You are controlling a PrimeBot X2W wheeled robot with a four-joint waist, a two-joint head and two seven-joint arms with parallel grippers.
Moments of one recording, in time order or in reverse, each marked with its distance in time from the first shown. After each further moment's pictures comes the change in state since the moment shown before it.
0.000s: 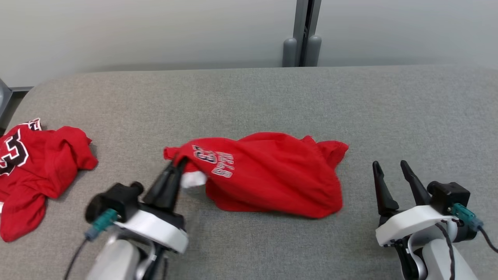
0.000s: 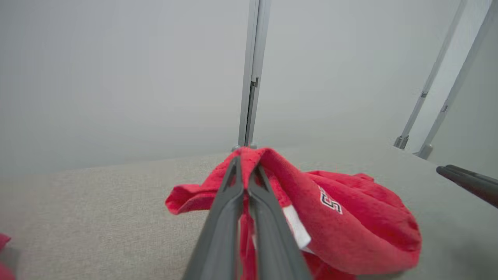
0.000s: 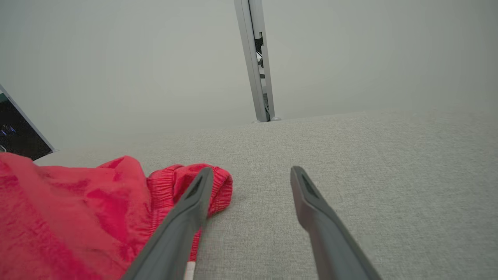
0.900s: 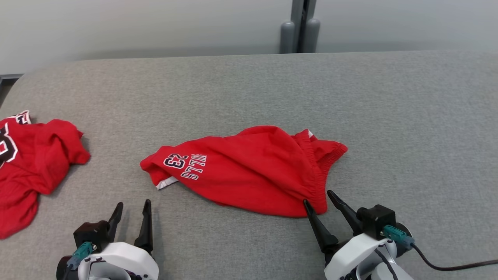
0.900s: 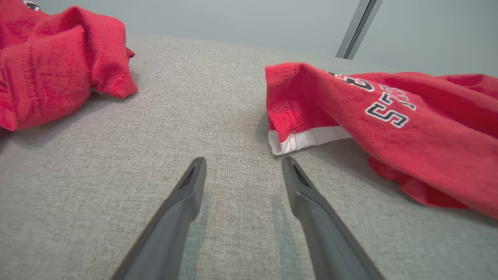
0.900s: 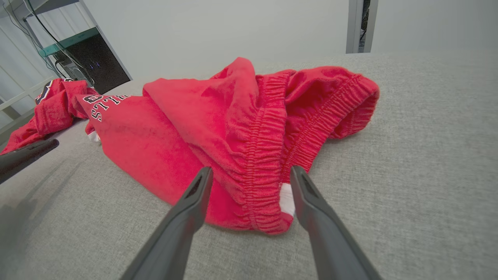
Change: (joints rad) left arm 0.052 -0.070 0.302 0.334 0.107 0.060 0.000; right arm 0.028 0.000 0.384 0.001 0.091 0.000 0.000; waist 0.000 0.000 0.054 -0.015
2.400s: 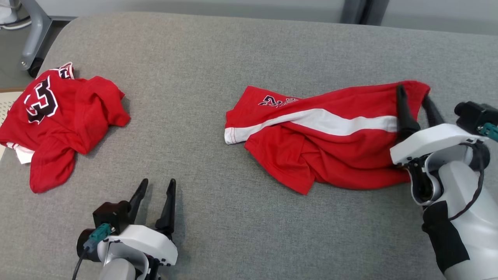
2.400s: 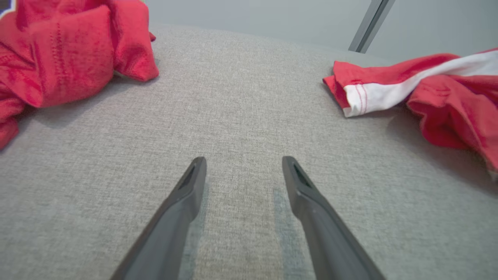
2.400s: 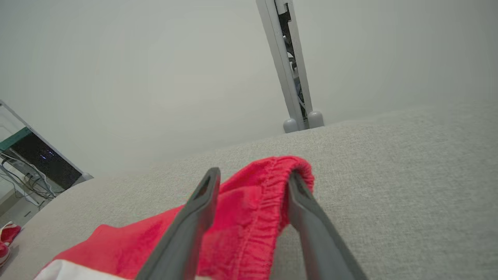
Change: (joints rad) left arm -0.045 -0.012 -0.116 -0.060 -0.038 -0.034 0.000; right arm -0.427 -0.055 -0.349 0.288 0.134 0.000 0.003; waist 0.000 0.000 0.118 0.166
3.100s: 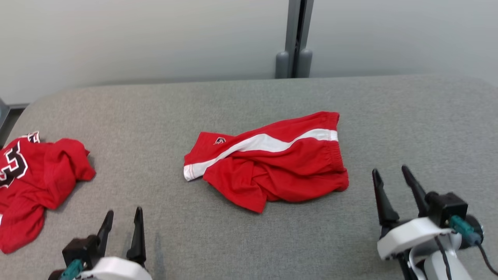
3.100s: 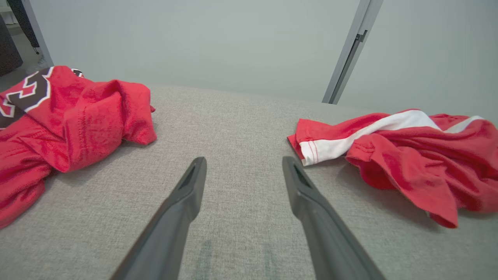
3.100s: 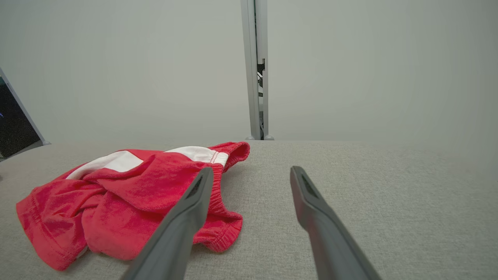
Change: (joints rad) left arm 0.143 -0.002 0.161 -0.096 0.056 0.038 0.000; right arm 0.461 0.052 -0.037 -0.396 -0.341 0.000 -0.003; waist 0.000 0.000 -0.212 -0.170
